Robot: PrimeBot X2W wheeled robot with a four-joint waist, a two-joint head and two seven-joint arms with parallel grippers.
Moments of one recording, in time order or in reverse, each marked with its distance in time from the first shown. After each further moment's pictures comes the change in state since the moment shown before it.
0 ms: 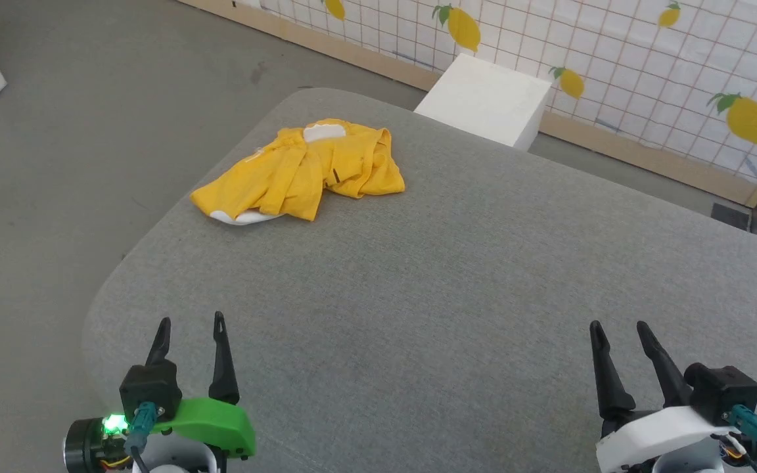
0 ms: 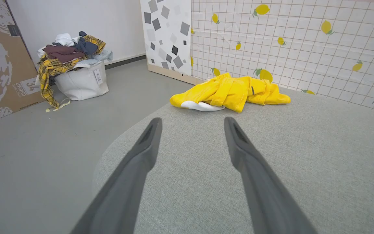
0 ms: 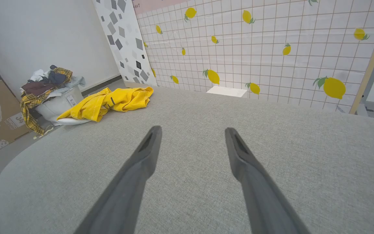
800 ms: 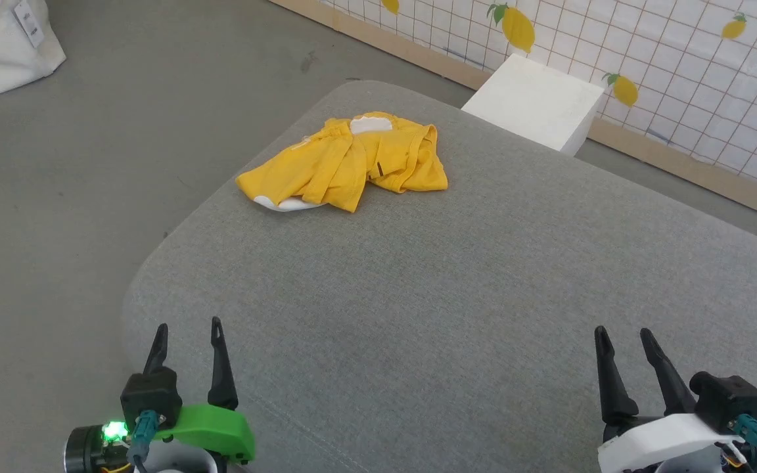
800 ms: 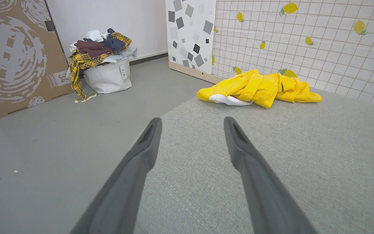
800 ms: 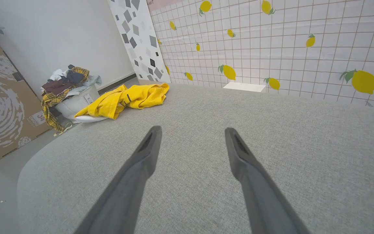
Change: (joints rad) left arm 0.002 0.000 -0.002 0.034 -0.001 0.016 -0.046; right arm 0.001 0.001 -0.003 0.043 0.044 0.000 -0.047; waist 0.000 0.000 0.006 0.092
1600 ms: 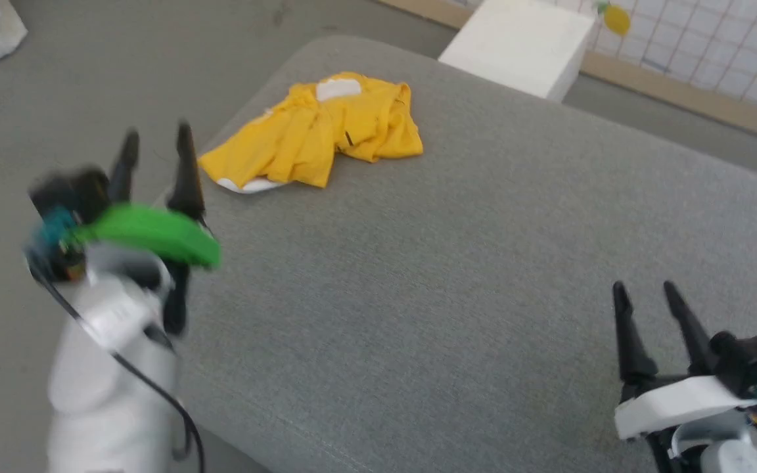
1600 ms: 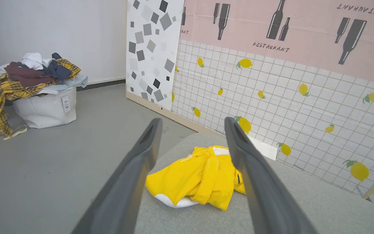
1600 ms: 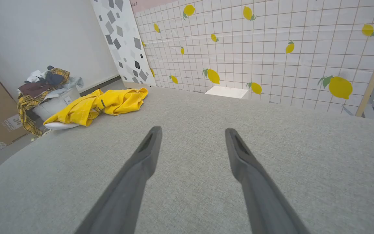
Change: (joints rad) left arm -0.485 0.050 0.059 0.160 -0.227 -0.169 0.094; right arm -0.041 0.002 -0.042 -0.112 -0.092 0.000 0.054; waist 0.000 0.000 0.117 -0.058
